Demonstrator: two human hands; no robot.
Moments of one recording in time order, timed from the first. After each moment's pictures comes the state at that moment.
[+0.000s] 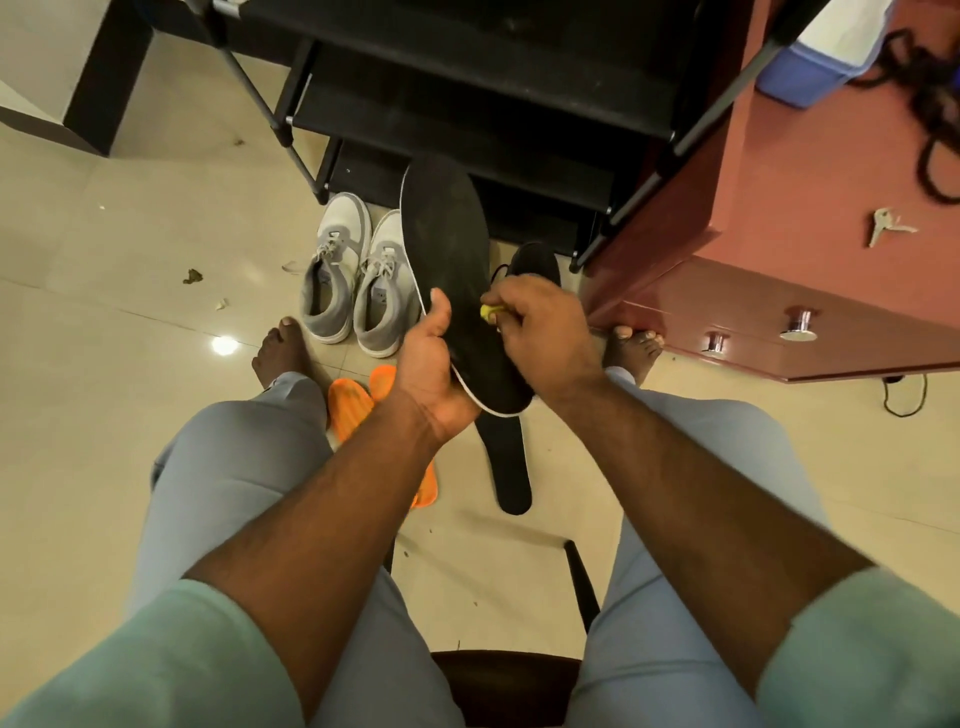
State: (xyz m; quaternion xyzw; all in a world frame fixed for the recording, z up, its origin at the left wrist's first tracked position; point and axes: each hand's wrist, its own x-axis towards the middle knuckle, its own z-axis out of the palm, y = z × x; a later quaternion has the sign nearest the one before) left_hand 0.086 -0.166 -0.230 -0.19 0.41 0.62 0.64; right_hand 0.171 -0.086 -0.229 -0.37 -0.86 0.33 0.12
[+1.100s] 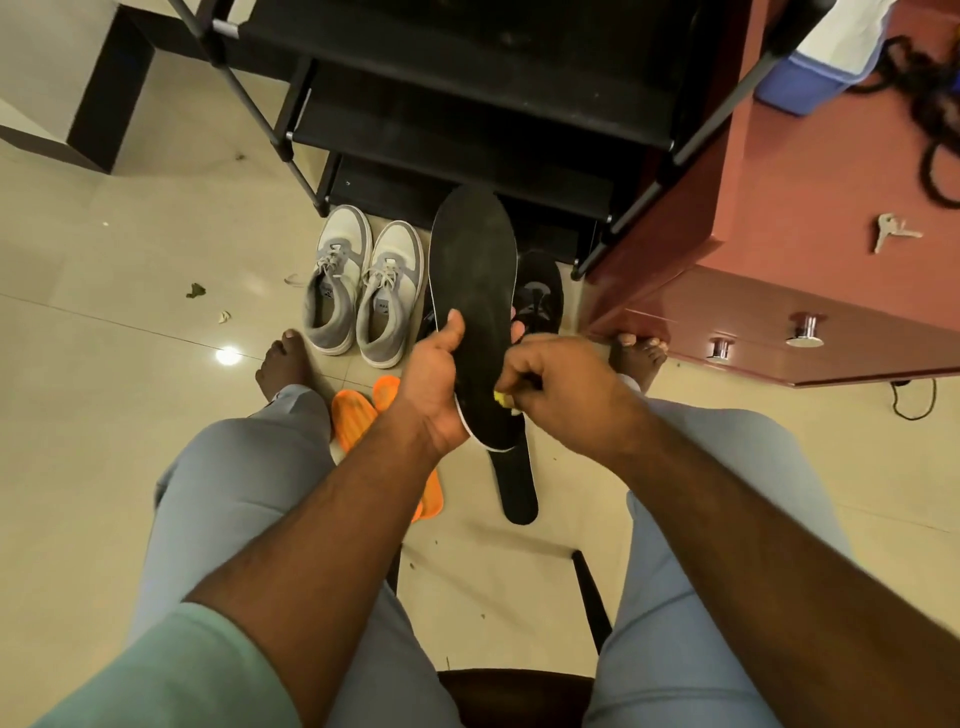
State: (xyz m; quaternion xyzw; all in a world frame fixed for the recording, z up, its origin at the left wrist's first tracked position) left_hand 0.079 -0.165 -0.242 -0.20 0.44 0.58 0.66; right_hand 0.199 -0.095 -0.197 -0.31 -0.85 0.42 -0.05
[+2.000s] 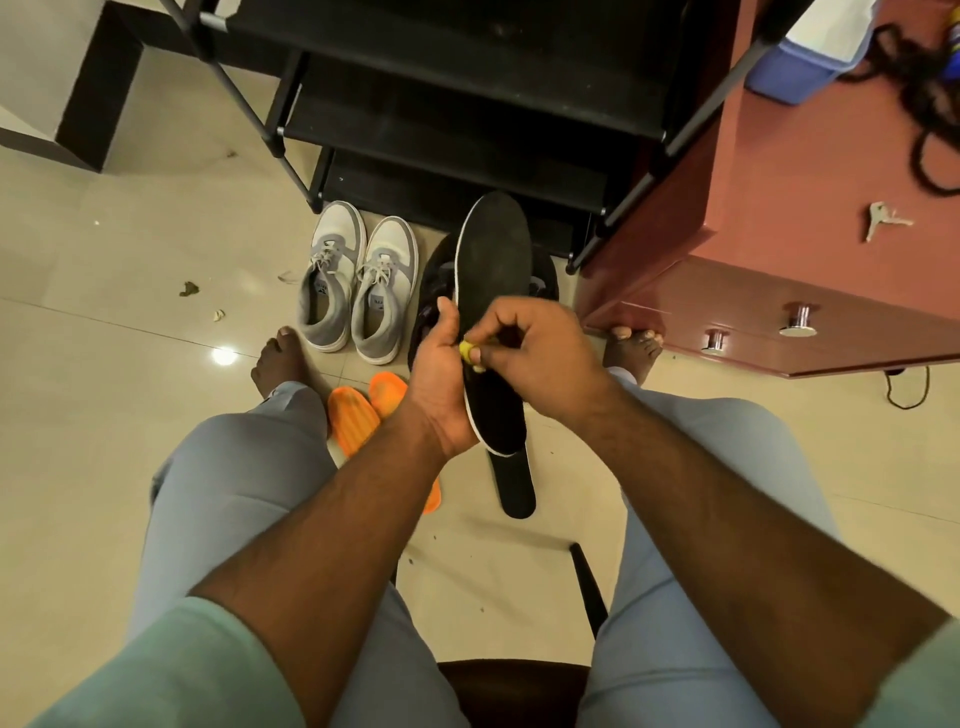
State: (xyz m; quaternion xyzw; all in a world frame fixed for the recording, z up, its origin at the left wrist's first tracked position) left_hand 0.093 -0.165 -0.235 -0.20 0.35 0.59 0.70; right_hand 0.177 -0.099 -0.200 -0.39 -0.74 0.54 0.08
